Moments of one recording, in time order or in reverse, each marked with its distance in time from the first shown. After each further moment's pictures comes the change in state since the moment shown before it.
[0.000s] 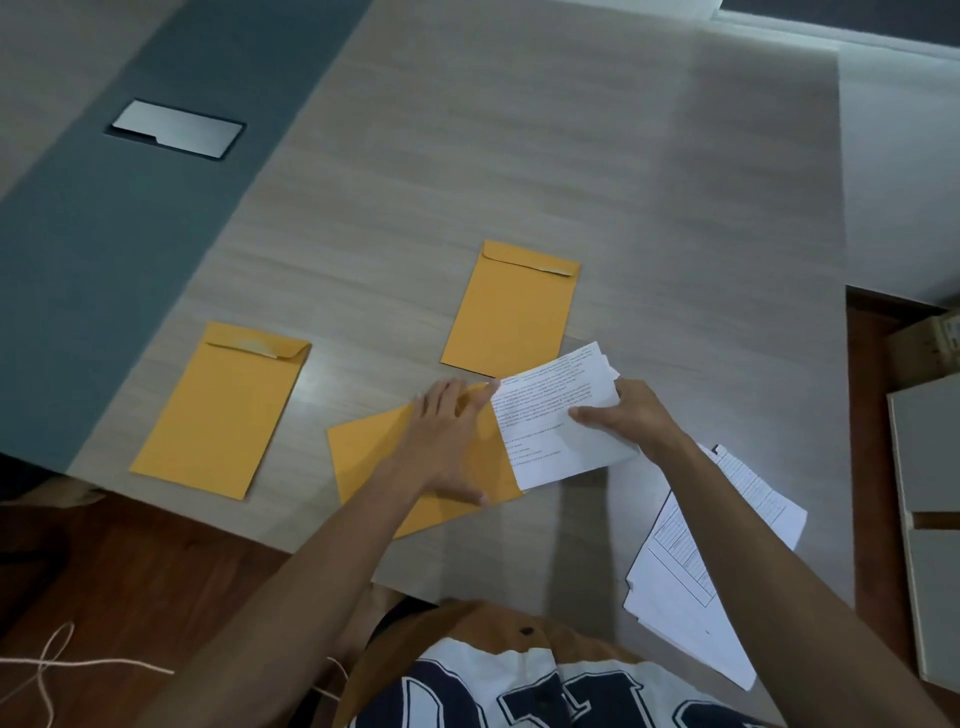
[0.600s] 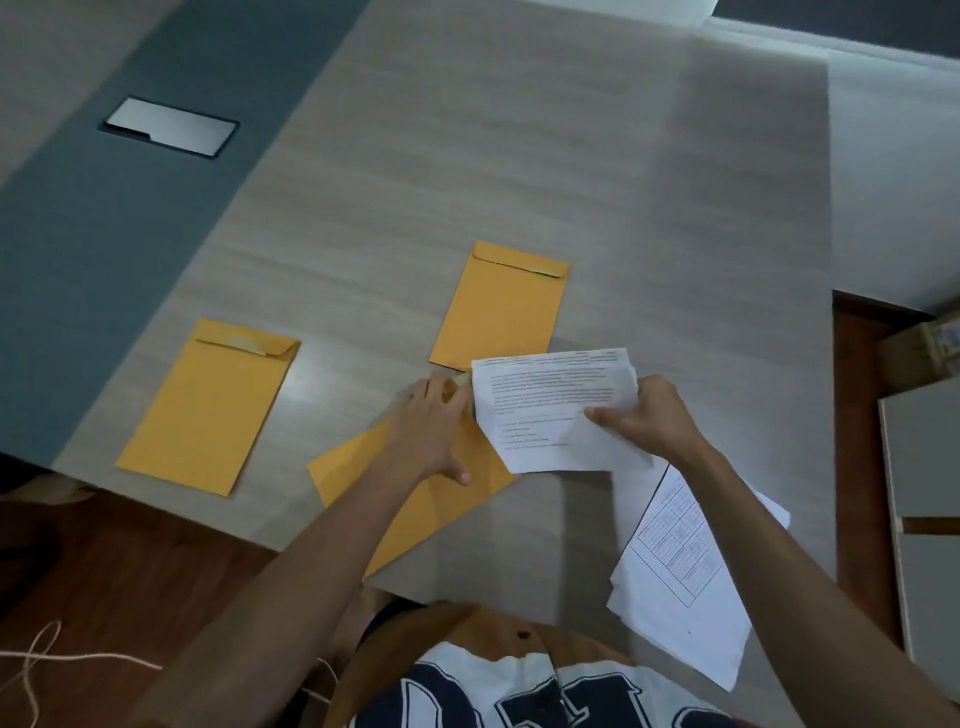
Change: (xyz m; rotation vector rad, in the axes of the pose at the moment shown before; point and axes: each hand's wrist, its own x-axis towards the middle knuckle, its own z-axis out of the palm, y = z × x) left_hand 0.009 0.010 -0.008 0.045 0.083 -0.095; right_hand -0.018 -0.002 -0.029 -0.265 0.158 -0.084
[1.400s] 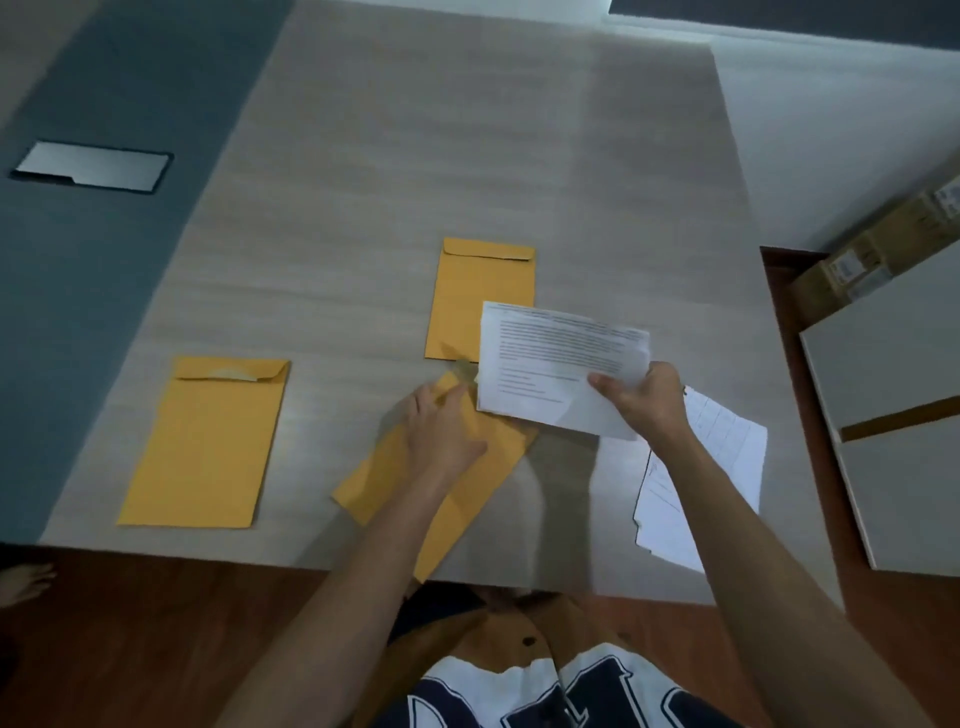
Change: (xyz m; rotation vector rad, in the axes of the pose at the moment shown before) left_hand -0.023 -0.008 0.015 -0.395 0.049 -0.171; right_hand -0.060 -0.021 0.043 0.382 0.418 0.184
